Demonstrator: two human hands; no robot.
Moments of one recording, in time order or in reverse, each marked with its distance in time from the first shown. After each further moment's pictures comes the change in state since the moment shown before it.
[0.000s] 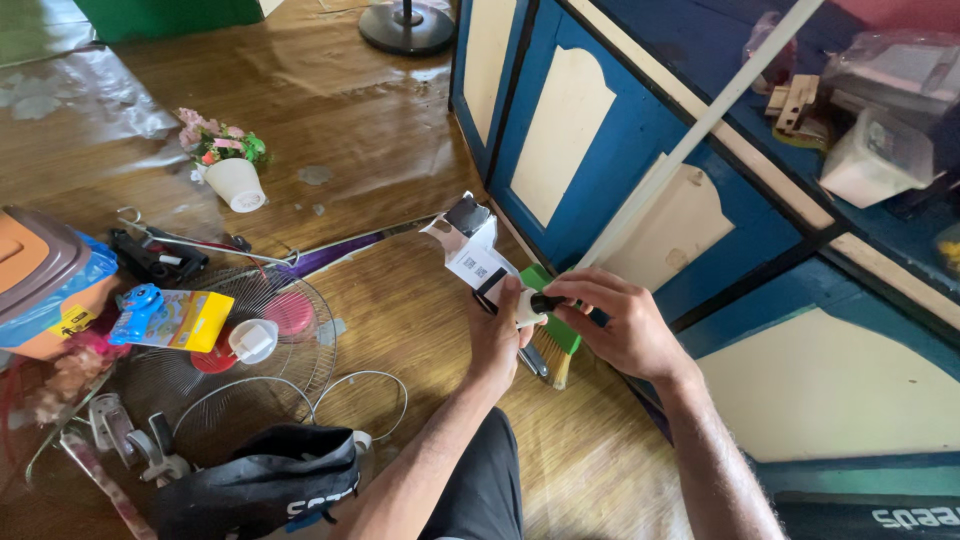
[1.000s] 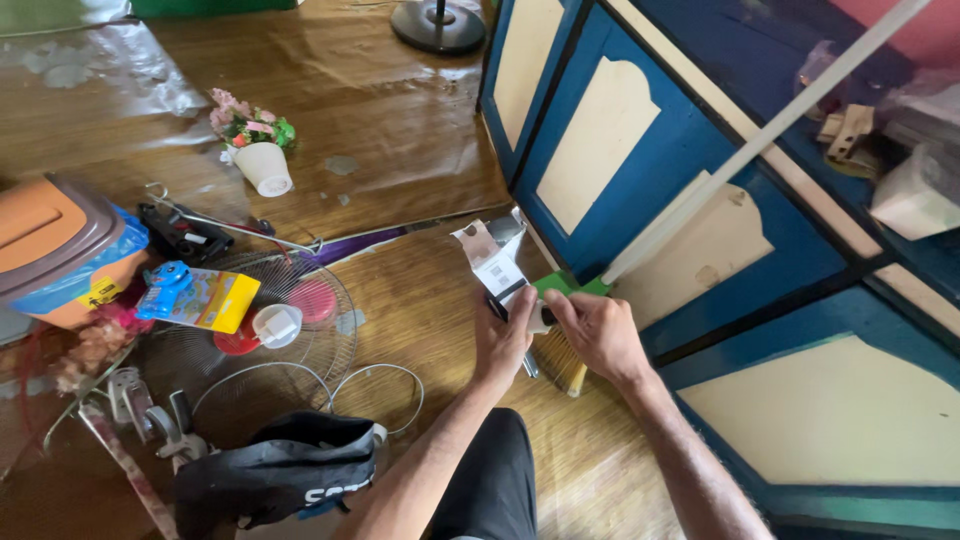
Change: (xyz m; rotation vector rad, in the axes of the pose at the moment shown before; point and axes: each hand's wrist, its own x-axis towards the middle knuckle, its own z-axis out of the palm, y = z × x) left_hand 0.008 0.005 -0.052 0.119 -0.050 0.122; right_hand 0.019 0.011 0.083 -0.174 -0.086 0.616
